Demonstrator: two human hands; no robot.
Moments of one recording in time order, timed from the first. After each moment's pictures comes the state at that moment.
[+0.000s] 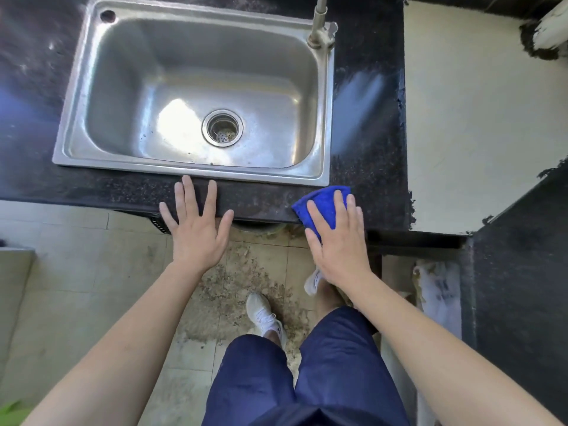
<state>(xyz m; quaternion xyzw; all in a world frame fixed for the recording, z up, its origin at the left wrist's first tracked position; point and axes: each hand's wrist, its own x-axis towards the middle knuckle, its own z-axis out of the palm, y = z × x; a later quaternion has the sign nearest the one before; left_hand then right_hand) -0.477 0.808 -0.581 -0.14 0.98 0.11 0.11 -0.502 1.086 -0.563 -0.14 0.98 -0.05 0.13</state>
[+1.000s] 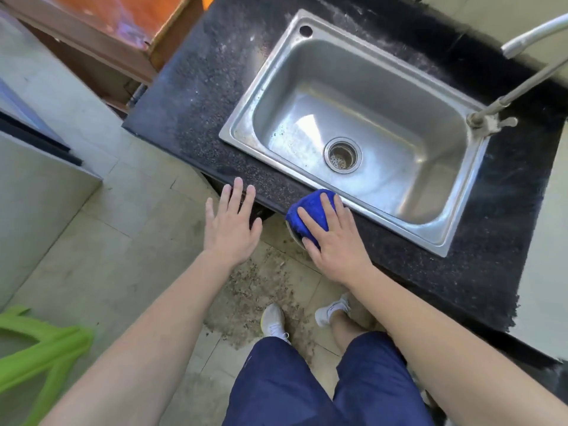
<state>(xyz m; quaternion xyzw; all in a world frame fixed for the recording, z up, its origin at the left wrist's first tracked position) -0.427 0.657 -0.577 -0.24 0.95 0.12 0.14 -0.533 0.872 -0.563 -0.41 0.90 -0.03 0.17</state>
